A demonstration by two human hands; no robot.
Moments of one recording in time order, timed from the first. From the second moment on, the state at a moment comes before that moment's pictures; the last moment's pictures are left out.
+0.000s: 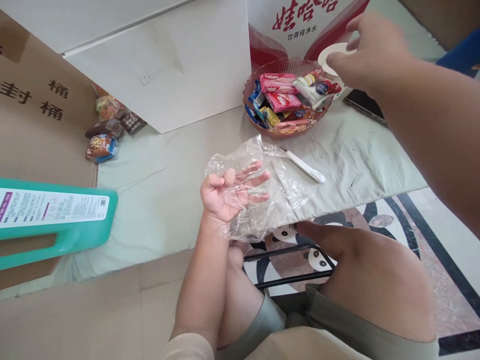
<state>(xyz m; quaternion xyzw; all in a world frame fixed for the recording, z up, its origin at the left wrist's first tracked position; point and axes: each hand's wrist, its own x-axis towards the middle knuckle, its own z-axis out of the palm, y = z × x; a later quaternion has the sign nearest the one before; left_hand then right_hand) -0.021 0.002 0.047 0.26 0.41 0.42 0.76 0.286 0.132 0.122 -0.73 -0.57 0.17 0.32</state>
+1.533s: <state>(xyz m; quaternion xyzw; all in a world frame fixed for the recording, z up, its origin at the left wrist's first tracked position) -0.013 0.023 0.011 0.44 0.54 0.48 0.53 0.243 -0.019 0.025 -0.66 -0.31 0.41 0.54</state>
